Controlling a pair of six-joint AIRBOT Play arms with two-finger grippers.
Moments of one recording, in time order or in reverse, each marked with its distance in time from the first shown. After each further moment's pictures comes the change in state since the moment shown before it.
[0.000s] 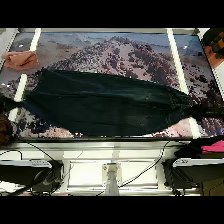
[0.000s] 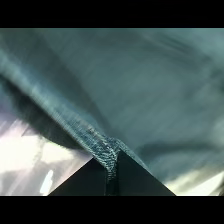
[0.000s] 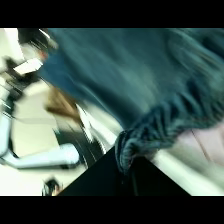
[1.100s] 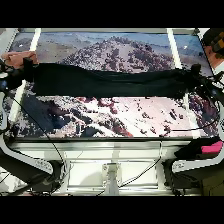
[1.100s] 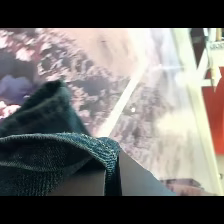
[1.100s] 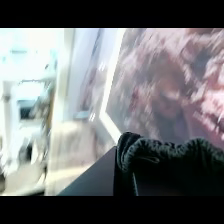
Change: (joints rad) left arm -0.480 -0.162 0.023 -0.411 1.075 -0.411; right arm 0.460 0.003 0.048 0.591 -1.459 0.258
